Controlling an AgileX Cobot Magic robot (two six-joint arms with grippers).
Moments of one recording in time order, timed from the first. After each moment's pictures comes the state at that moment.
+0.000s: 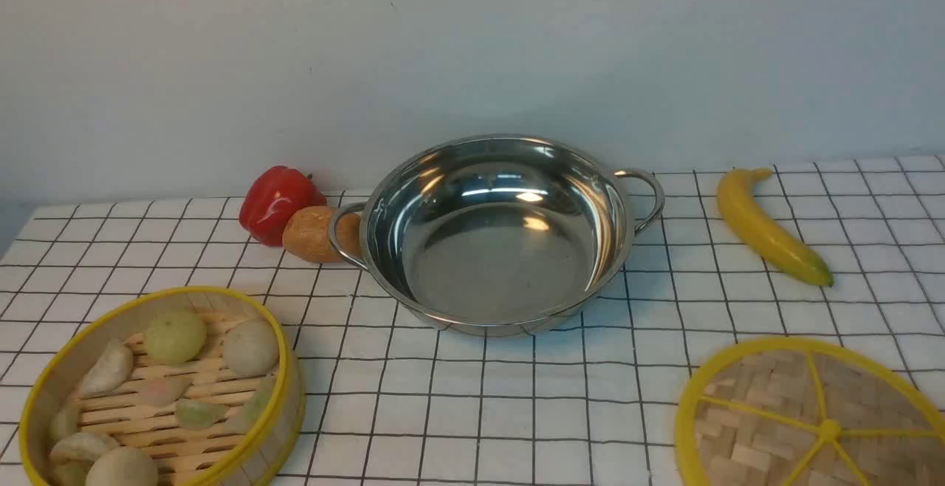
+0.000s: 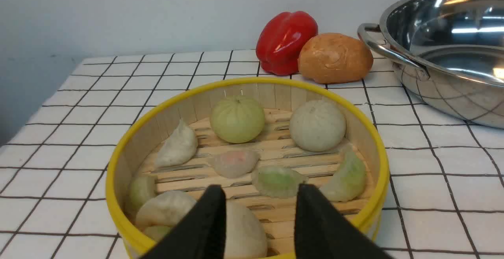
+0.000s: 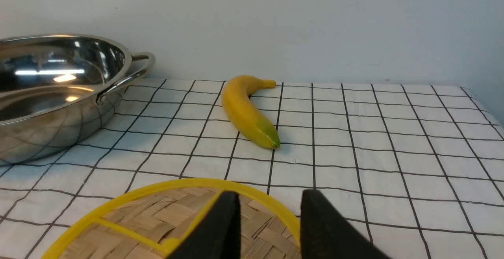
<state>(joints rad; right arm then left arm) 0.02 0.01 0.01 0.00 0.34 0.10 0.06 0.00 0.01 -0.04 0.34 0.09</state>
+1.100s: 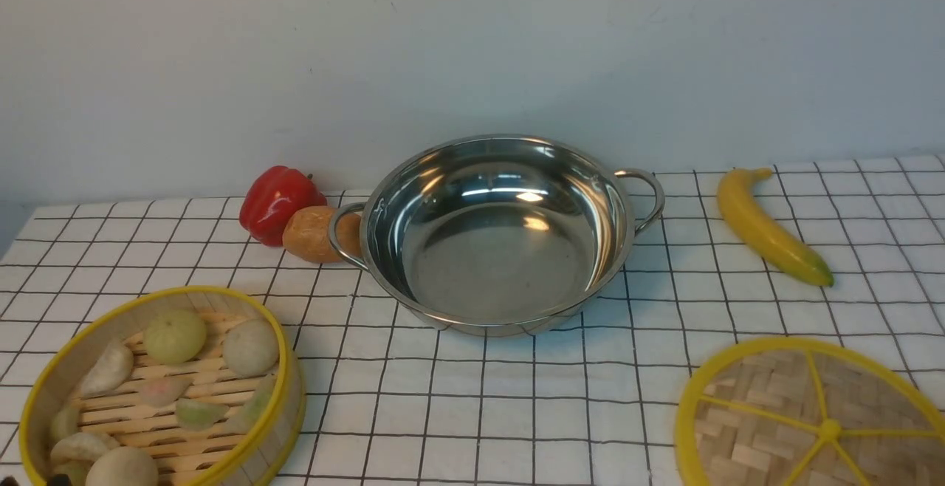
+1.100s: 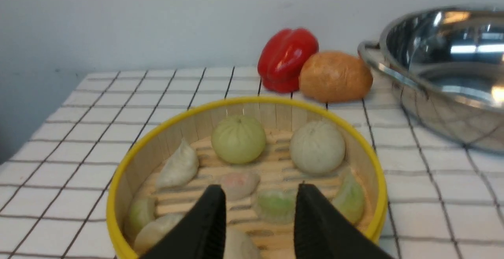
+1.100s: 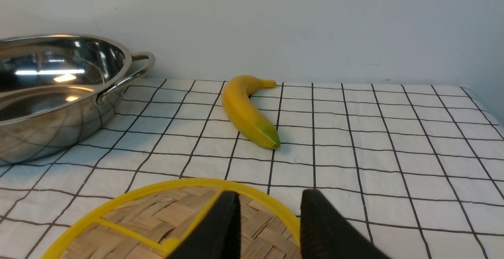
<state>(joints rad) 0.02 0.01 0.01 0.00 0.34 0.10 0.06 0.00 0.01 -0.07 0.25 0.05</state>
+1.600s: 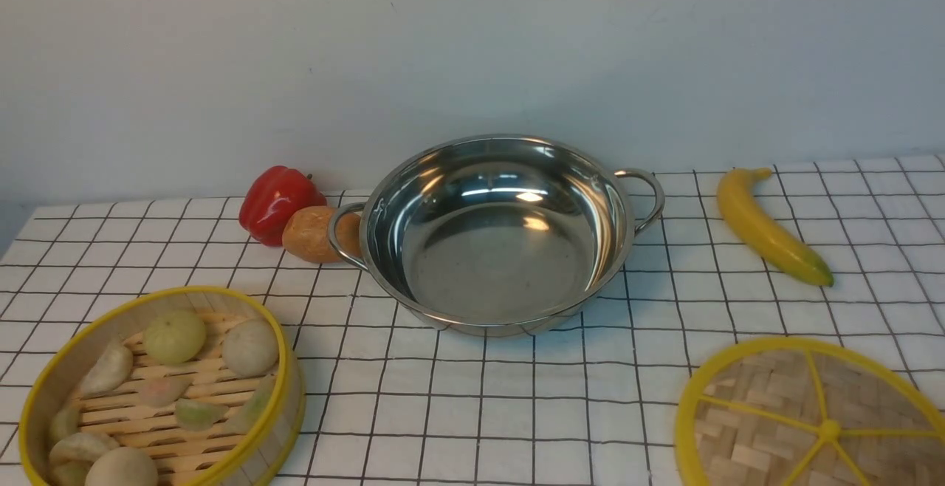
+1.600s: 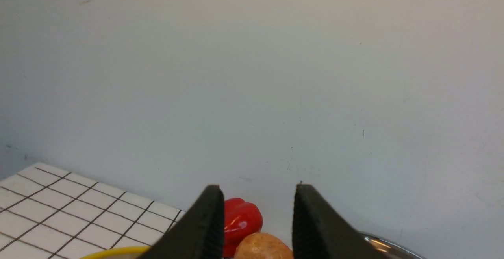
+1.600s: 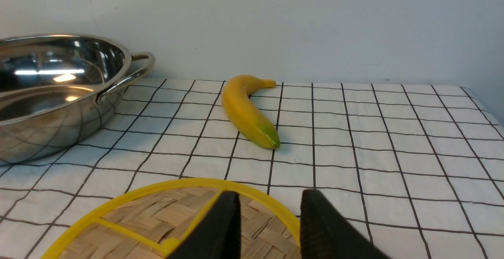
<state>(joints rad) 0.02 0.01 0.01 0.00 0.34 0.10 0.06 0.00 0.01 -0.23 -0.08 -0.15</state>
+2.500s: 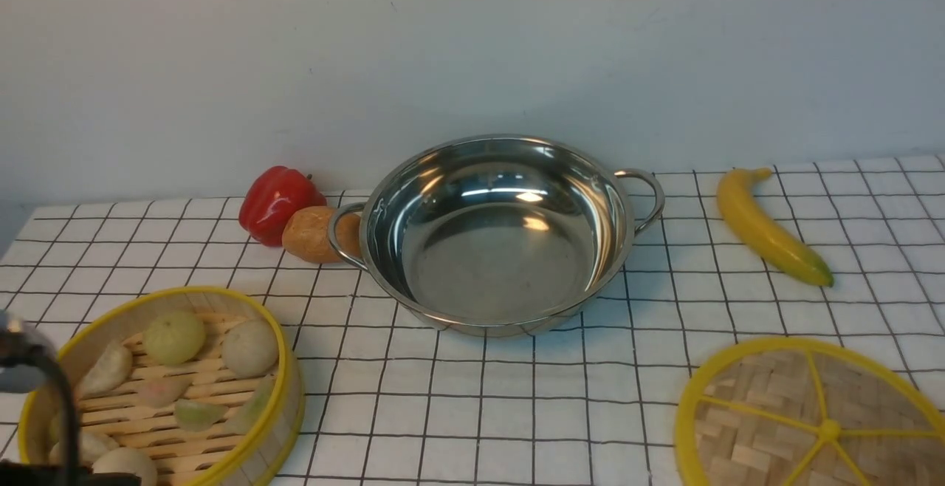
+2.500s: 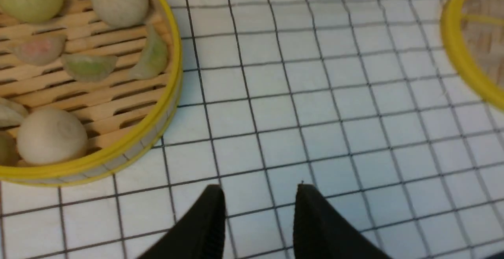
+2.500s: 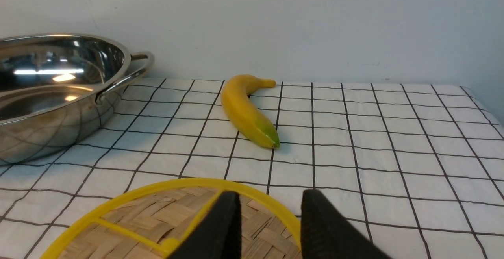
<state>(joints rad) 0.02 0.01 0.01 0.00 0.34 0.10 0.06 0.68 -0.76 -0.34 1.21 0.34</state>
